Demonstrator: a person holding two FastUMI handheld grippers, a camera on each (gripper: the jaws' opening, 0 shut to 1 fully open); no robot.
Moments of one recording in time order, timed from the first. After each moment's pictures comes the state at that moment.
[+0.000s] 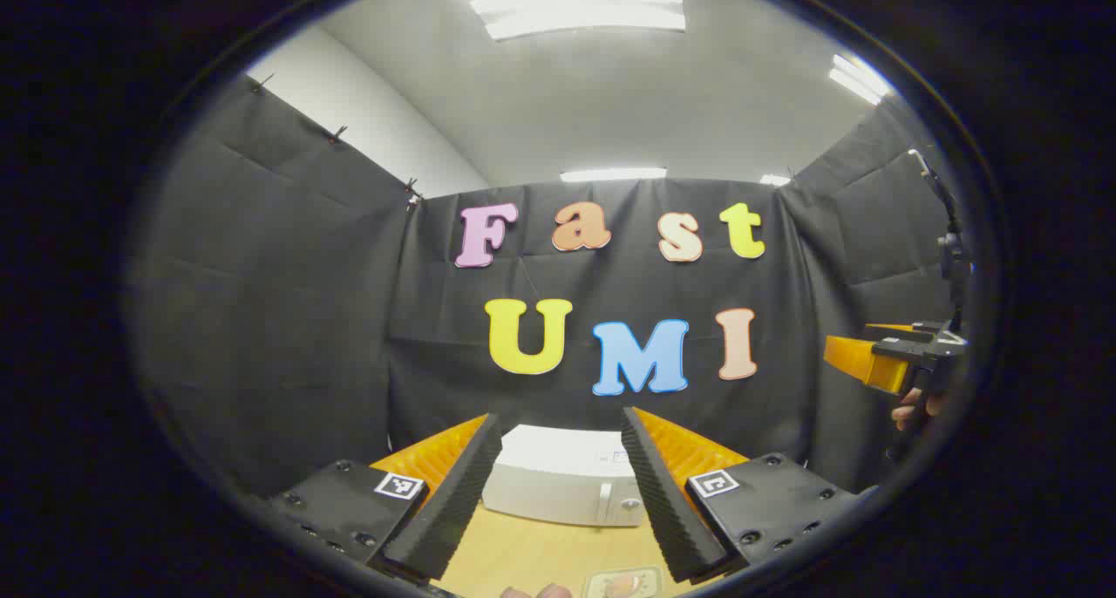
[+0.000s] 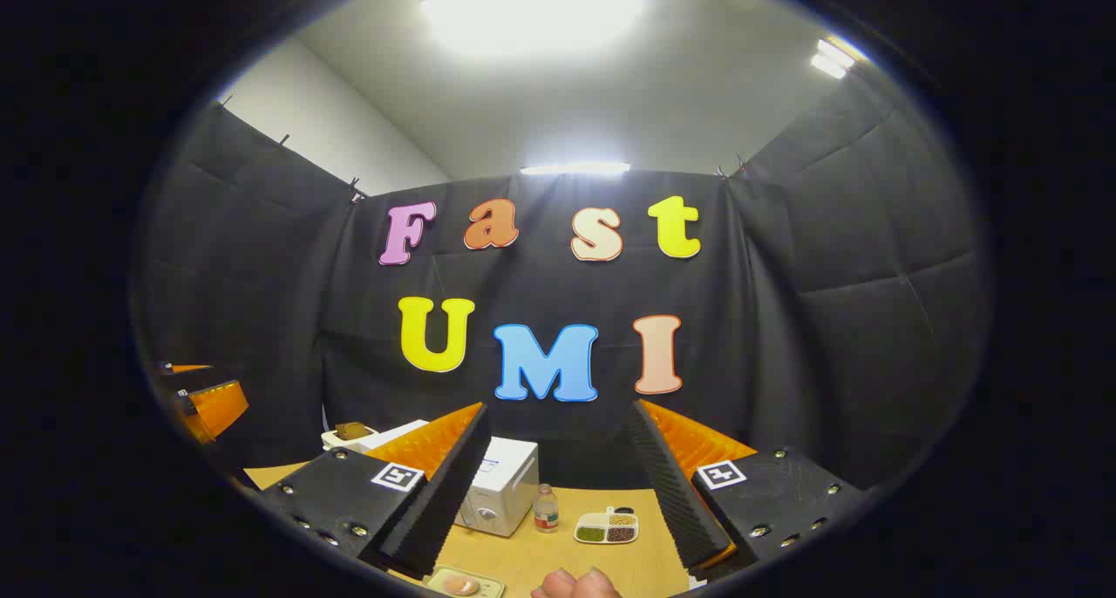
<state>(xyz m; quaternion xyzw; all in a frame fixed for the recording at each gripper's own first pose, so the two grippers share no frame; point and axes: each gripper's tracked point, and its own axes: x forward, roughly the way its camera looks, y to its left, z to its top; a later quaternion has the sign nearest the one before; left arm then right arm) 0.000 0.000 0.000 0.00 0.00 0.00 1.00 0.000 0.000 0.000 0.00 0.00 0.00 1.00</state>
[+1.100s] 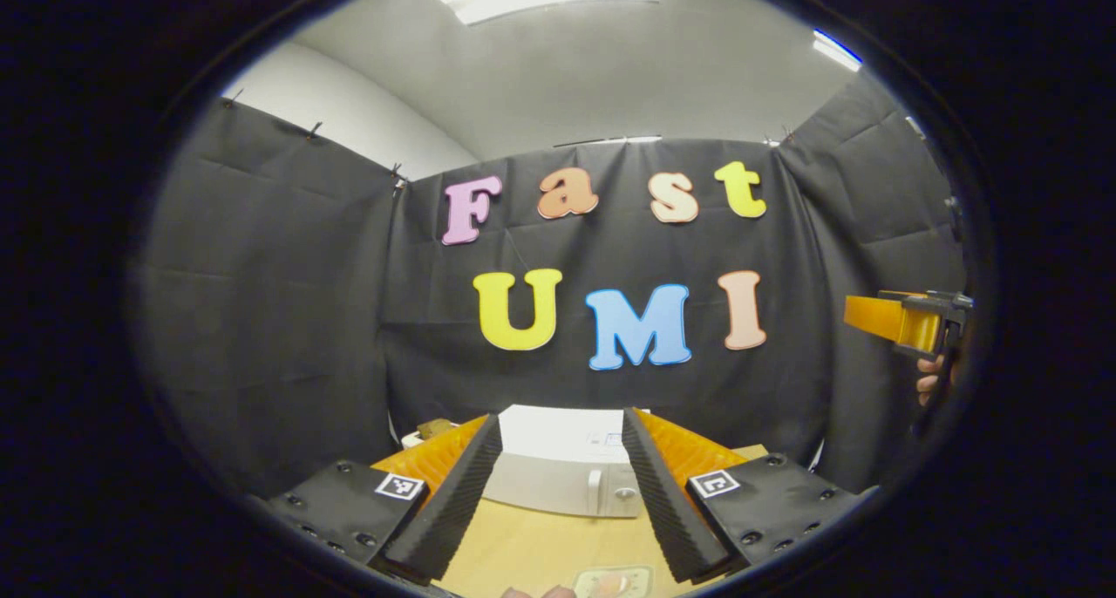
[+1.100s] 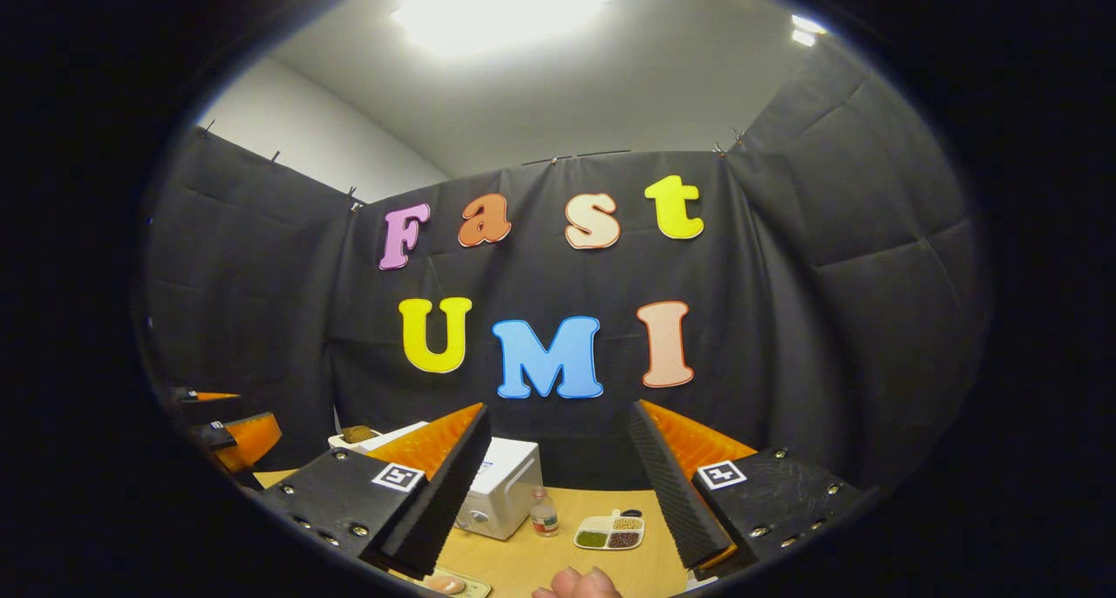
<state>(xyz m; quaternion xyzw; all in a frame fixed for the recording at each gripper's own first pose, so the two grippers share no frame) 0.072 -0.084 -0.065 0.02 0.06 0.00 1.00 0.044 -0.066 -0.021 0.04 0.01 0.02 1.00</state>
